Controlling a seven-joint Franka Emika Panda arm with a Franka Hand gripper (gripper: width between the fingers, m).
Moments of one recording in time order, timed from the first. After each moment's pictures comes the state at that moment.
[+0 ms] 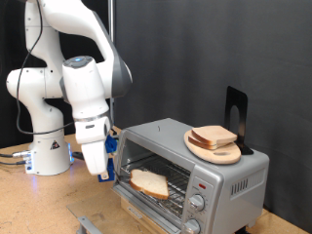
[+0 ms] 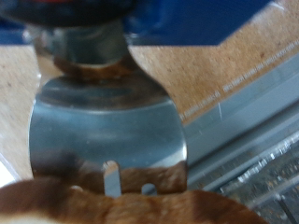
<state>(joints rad) -0.36 -0.08 0.31 -2.57 0.38 2.58 -0.56</state>
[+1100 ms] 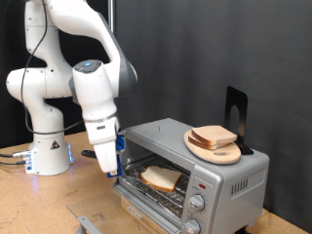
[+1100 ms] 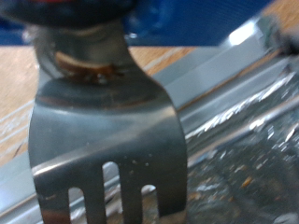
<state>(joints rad) -0.33 -0.14 0.32 -2.64 0.45 2.51 -0.65</state>
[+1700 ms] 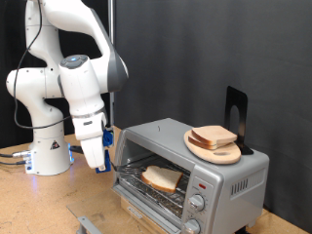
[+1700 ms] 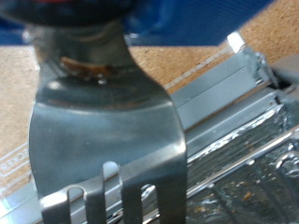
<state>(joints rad) -0.34 -0.20 0.30 -2.67 0.46 2.50 -0.66</state>
